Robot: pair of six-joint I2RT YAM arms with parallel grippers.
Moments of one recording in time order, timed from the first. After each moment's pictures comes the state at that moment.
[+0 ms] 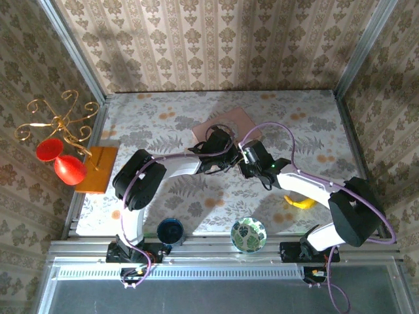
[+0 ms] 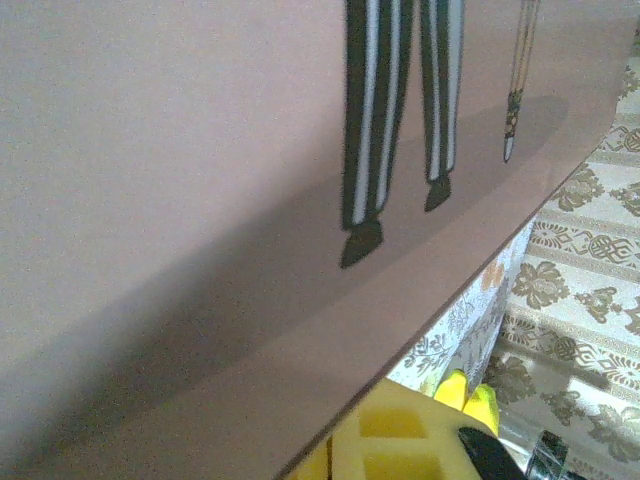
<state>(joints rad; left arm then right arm) -0.83 1.95 1.20 0.08 0.27 -1.34 0.61 1.46 0.83 -0.27 0.20 0.16</state>
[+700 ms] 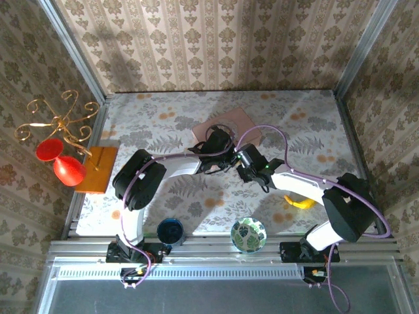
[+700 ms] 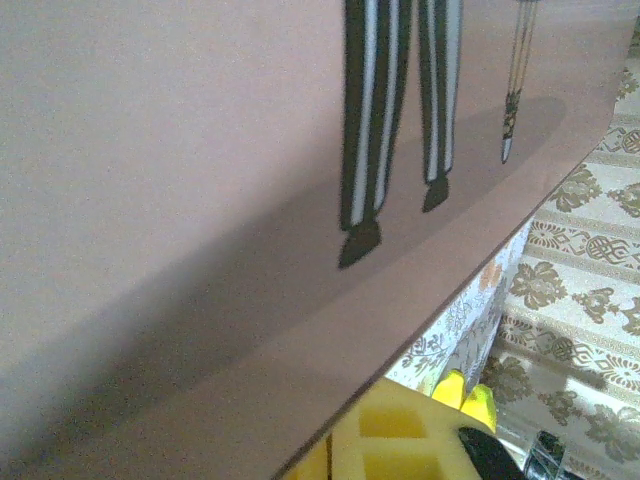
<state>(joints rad) -0.83 1.95 1.20 0.08 0.27 -1.34 0.65 1.51 0.85 -0.32 0.26 0.15</state>
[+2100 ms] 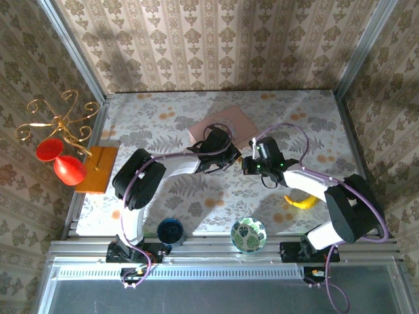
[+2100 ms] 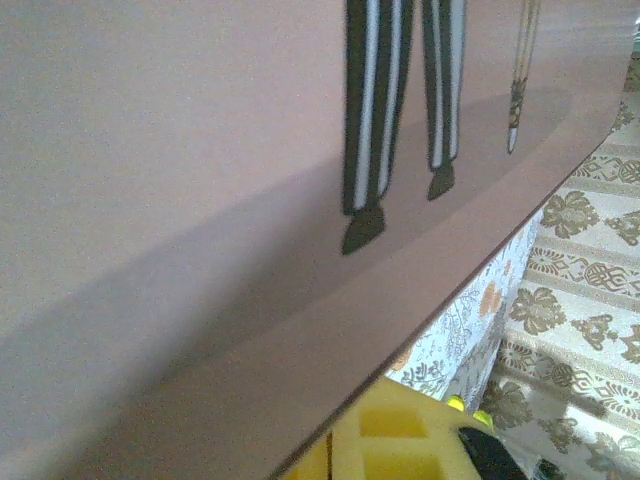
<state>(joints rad) -0.82 1.95 1.20 0.08 0.24 -1.35 0.42 1.48 0.72 -0.03 -0.21 0.48</state>
